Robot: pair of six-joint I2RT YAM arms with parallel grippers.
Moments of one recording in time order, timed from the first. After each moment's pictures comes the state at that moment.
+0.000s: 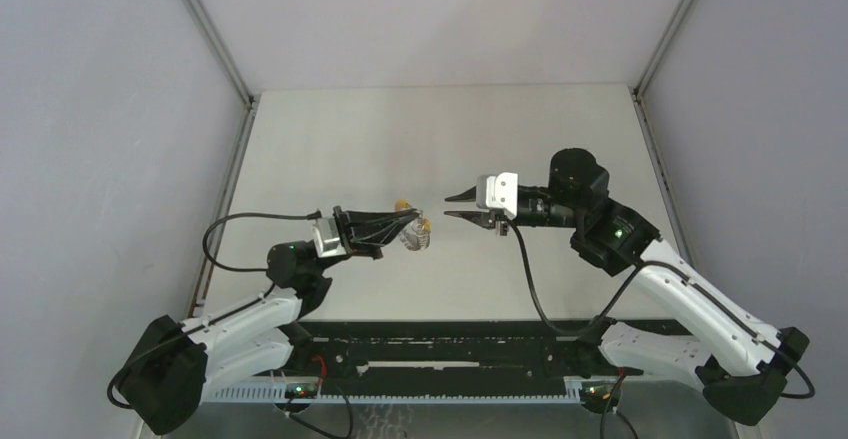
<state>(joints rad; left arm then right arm) -0.65 0.96 0.29 1.33 0.57 -0.19 0.79 0.97 1.12 -0.33 -0.63 -0.58</state>
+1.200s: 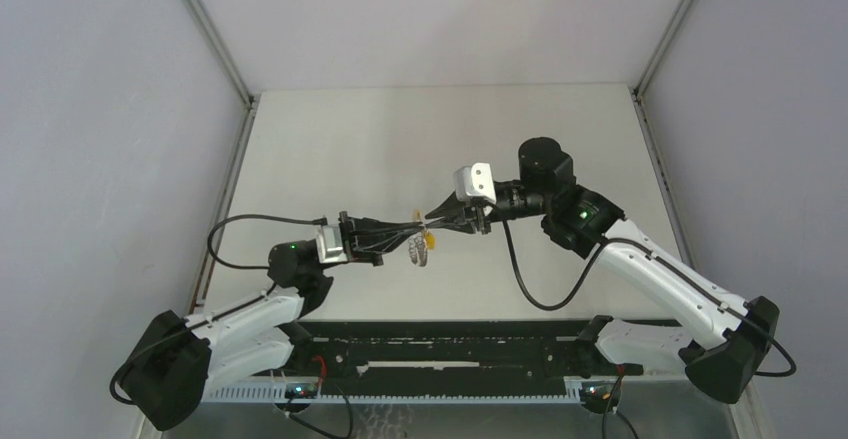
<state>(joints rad) -0.65 0.98 0.29 1.37 0.72 -0.20 0.76 1.13 1.12 -0.24 -0.88 -0.45</state>
